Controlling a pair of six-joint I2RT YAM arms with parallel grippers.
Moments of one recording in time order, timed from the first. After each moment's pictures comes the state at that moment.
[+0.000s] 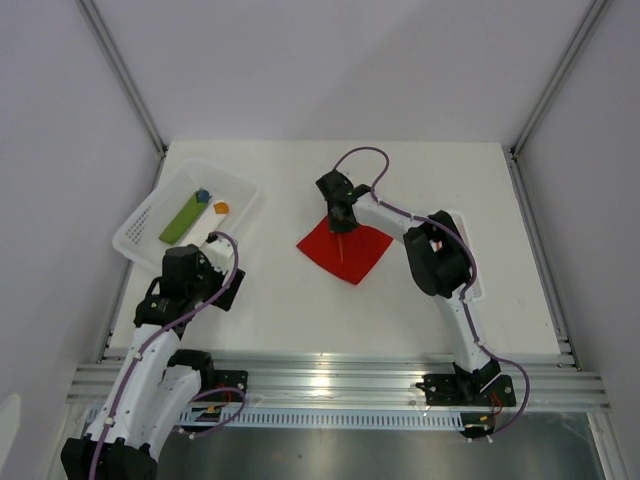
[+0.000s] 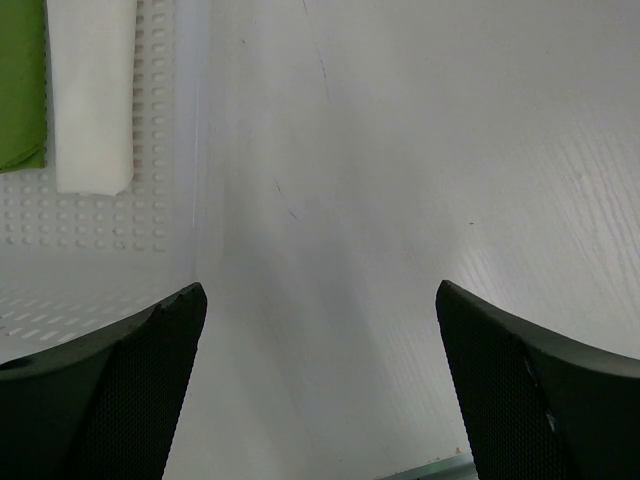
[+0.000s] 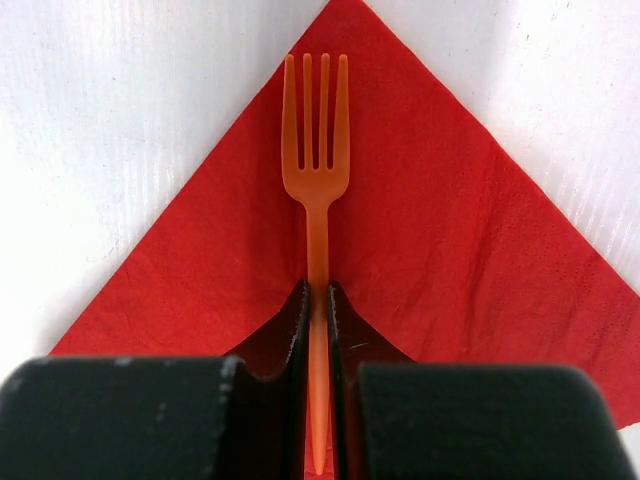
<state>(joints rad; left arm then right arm) -0.10 0.67 0.54 -0.61 0.10 0.37 0.66 2.28 1.81 -0.59 0.24 0.49</state>
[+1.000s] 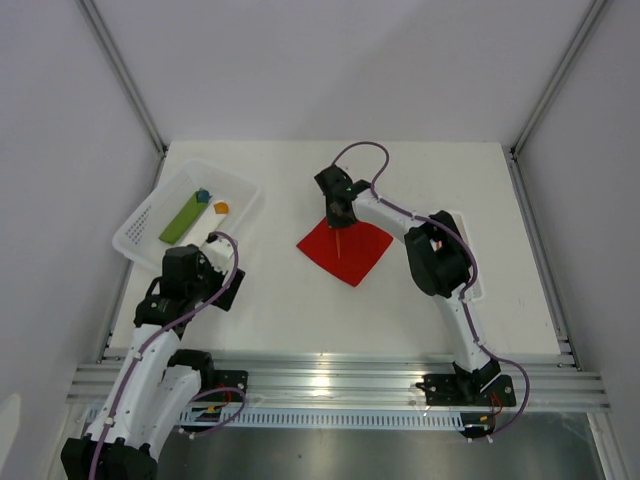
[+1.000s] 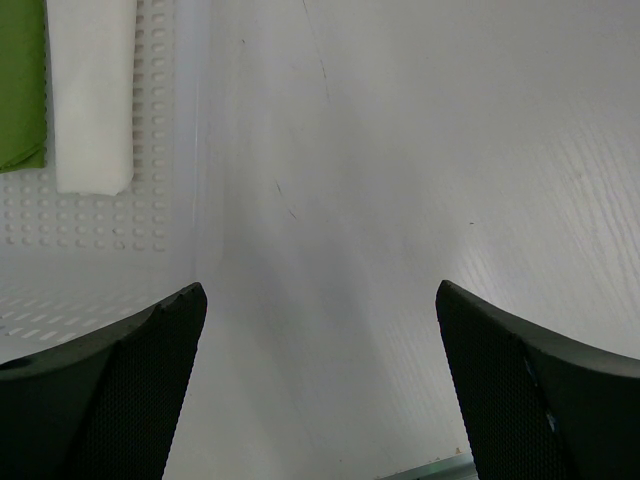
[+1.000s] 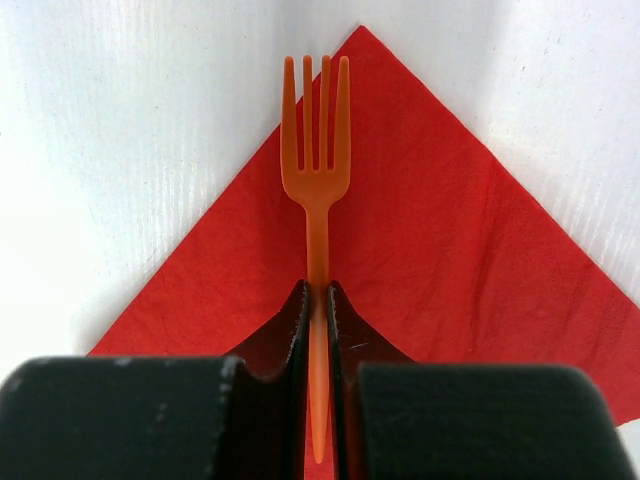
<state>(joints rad) -0.10 0.67 0.54 -0.61 0.10 0.37 0.66 2.28 1.87 -0.62 0.24 0.51</state>
